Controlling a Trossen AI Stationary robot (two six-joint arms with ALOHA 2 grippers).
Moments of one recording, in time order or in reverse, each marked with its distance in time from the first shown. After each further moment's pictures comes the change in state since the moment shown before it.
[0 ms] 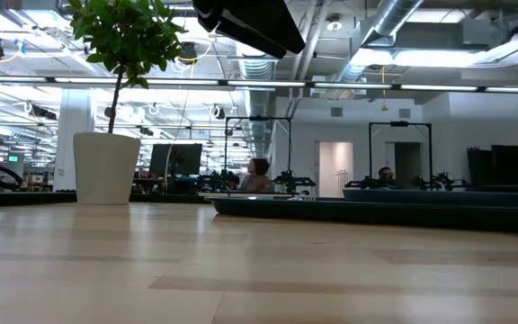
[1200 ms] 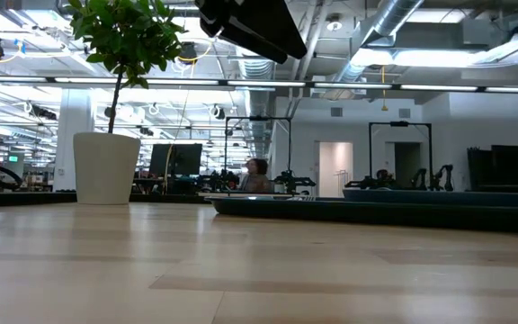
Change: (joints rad) left arm 0.027 0.000 0.000 0.003 0.008 -0.013; right arm 0.023 0.090 0.060 0.091 0.010 -0.157
